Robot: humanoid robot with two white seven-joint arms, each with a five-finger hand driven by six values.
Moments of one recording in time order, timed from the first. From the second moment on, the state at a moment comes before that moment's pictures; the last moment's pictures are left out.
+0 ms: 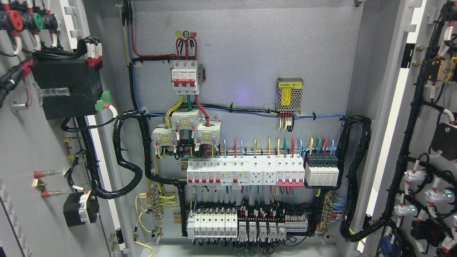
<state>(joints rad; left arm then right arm) 0.69 0.48 -0.09 -1.96 0.29 -0.77 -0.25 0.34 -0.43 0.16 -1.98 -0.41 -0.68 0.24</state>
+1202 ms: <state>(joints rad) 0.60 0.55 -0.02 -2.02 0.36 -0.77 -0.24 0.32 -0.45 0.04 -2.01 -0.41 -0.70 0.24</state>
